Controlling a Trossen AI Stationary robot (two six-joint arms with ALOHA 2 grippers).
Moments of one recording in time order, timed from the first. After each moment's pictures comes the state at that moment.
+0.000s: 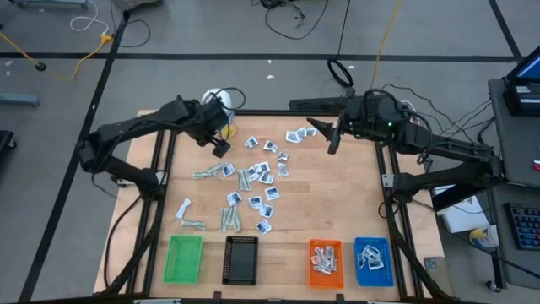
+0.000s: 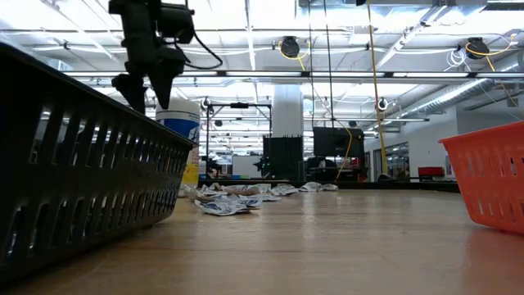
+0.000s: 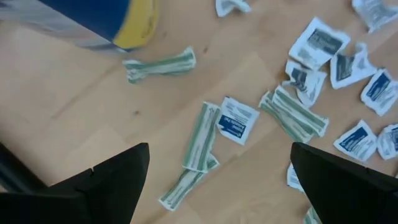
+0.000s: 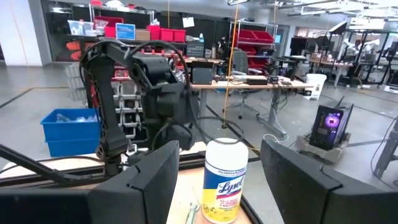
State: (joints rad) left arm 0.52 1.39 1.20 -1.13 0.03 -0.39; right arm -0.25 1.04 1.09 -0.01 0.07 -0.06
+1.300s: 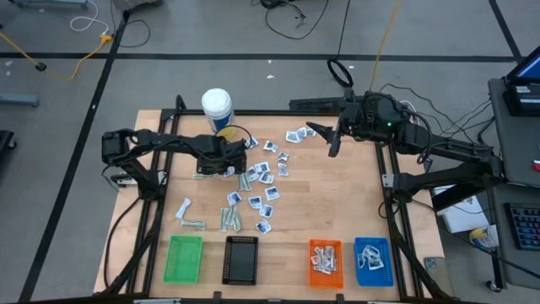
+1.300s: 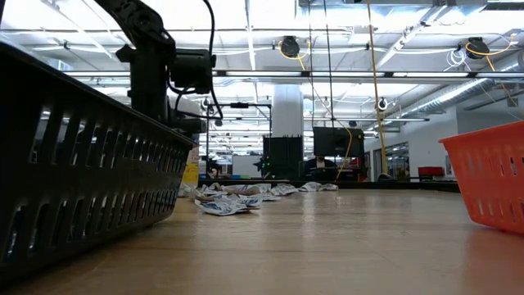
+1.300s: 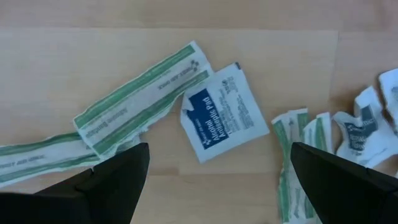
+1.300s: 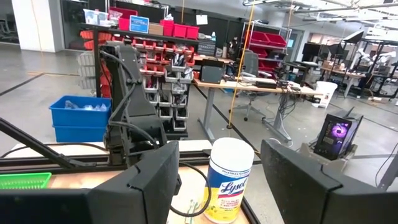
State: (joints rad) left arm 0.28 1.62 0.94 -0.78 -0.06 -1.30; right arm -0.25 1.04 1.09 -0.02 0.02 -0.12
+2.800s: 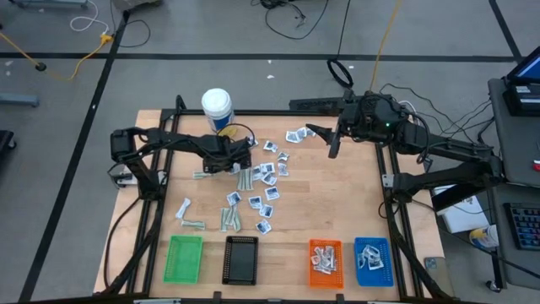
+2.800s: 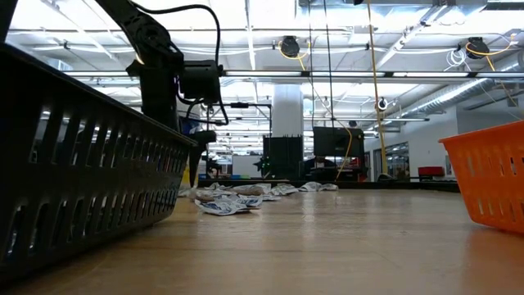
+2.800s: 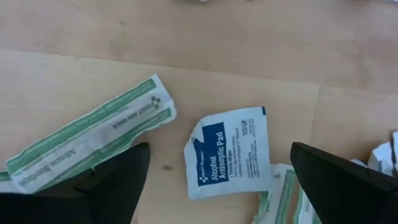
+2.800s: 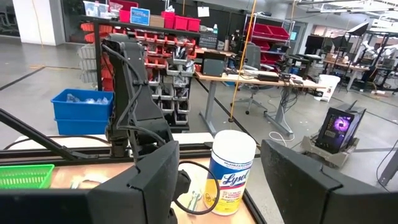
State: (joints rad) left arm 0.30 1.70 0.94 -0.64 -0.11 -1.37; right arm -0.25 1.04 1.09 -0.05 0.02 -0.12
